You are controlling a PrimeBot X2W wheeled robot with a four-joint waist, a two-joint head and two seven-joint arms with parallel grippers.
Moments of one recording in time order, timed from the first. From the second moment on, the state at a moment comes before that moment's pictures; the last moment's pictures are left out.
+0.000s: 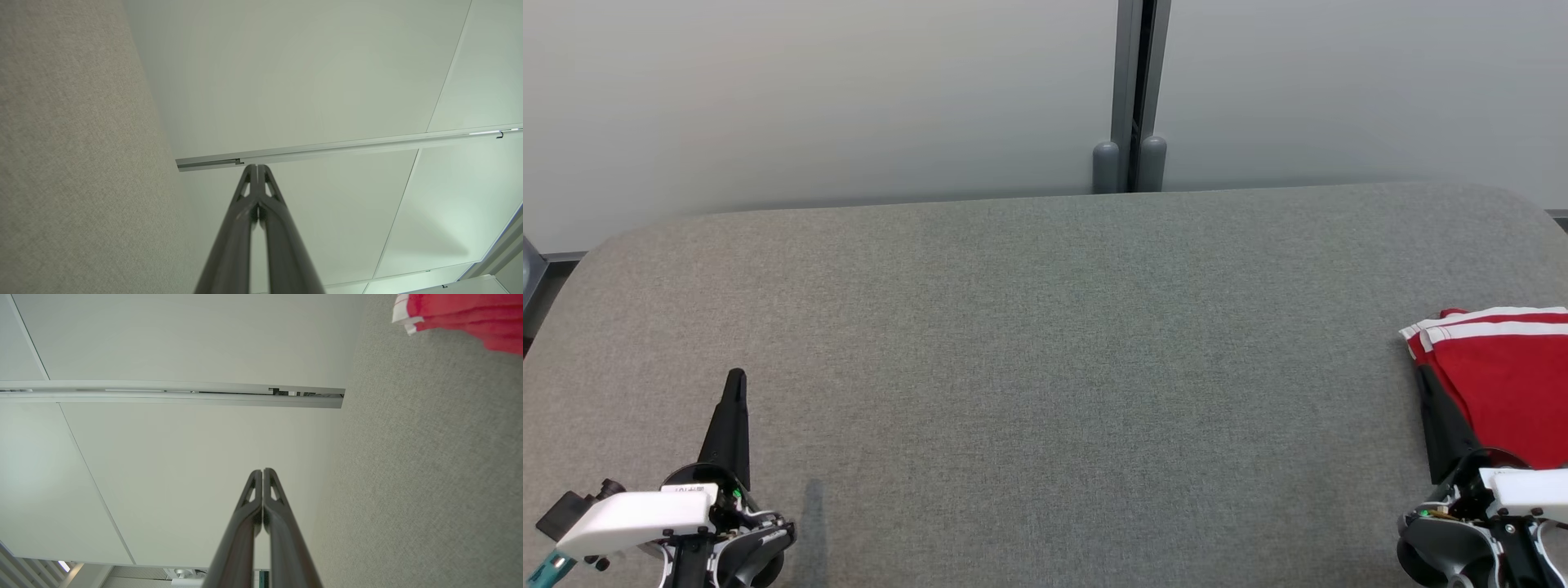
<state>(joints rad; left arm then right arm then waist) -0.10 0.05 0.11 0.25 -1.61 -0.13 0.11 -0.11 -0.05 -0.11 0.24 1.61 0.13 0.11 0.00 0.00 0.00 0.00</state>
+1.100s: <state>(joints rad) -0.10 0.05 0.11 0.25 -1.61 -0.13 0.11 -0.11 -0.05 -0.11 0.24 1.61 0.13 0.11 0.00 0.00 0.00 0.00</state>
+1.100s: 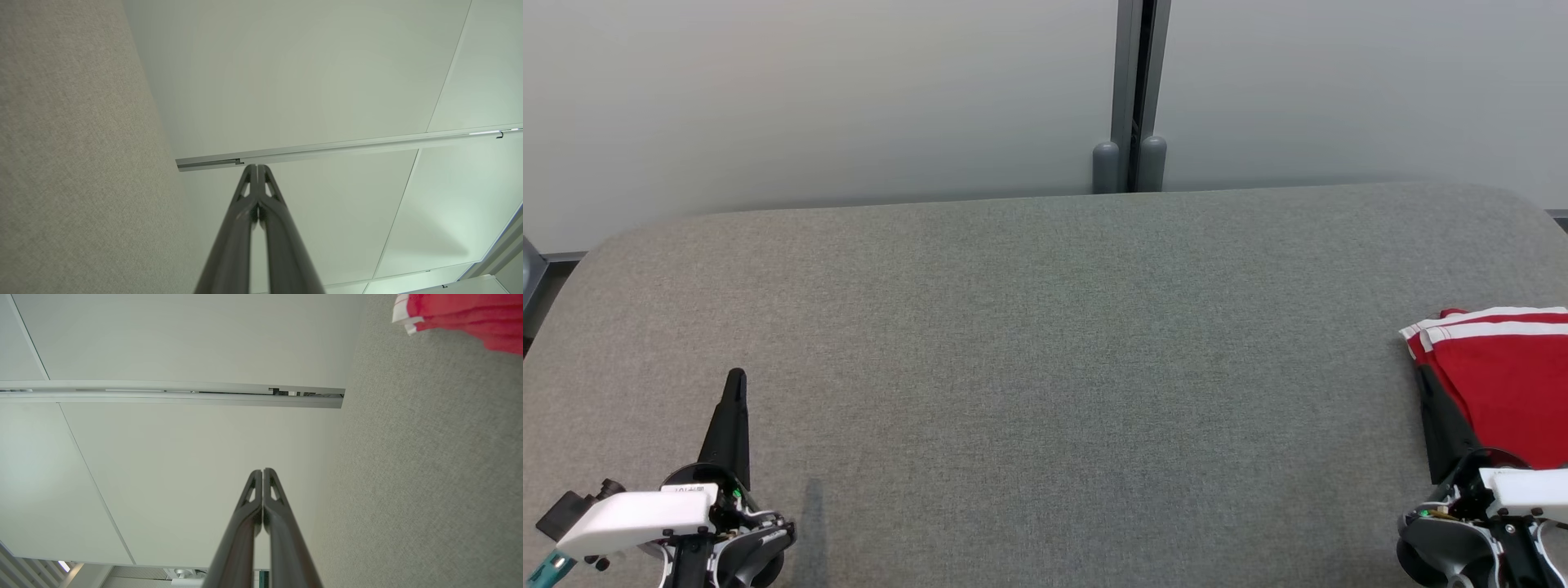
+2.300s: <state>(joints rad) -0.10 0.05 0.11 0.25 -1.61 -0.13 0.11 -0.11 -0.05 -0.11 0.24 1.61 0.13 0.11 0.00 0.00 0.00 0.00</state>
